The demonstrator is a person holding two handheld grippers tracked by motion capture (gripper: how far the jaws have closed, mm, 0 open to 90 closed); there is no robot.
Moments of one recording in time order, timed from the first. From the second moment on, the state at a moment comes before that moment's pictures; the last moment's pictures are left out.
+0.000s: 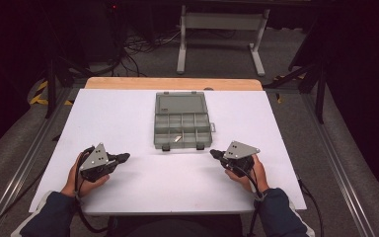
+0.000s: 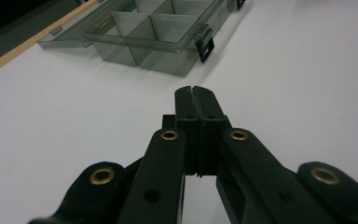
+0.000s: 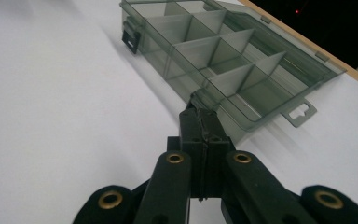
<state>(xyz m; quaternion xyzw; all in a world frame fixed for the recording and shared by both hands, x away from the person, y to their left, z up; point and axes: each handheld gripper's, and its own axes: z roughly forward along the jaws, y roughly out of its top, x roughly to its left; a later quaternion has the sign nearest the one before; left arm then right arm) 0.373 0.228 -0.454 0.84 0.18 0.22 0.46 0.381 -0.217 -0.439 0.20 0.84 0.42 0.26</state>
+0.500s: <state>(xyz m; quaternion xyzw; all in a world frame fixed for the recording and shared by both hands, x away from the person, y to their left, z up) 0.389 0.218 -0.449 0.85 0.17 0.23 0.45 0.389 -0.225 -0.438 0.22 0.84 0.41 0.27</state>
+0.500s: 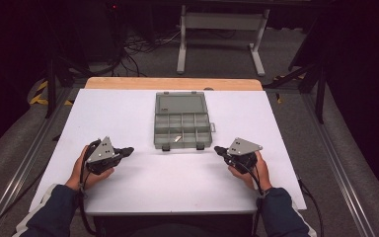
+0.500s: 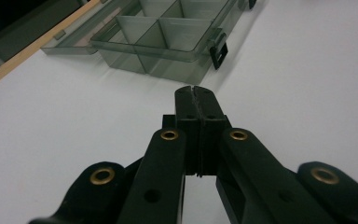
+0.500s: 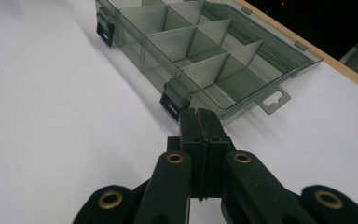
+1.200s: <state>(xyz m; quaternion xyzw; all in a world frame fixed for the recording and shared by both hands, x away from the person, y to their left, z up) 0.448 0.212 -0.438 0.84 0.21 0.23 0.44 0.455 -0.248 -0.427 0.28 0.83 0.38 0.29</state>
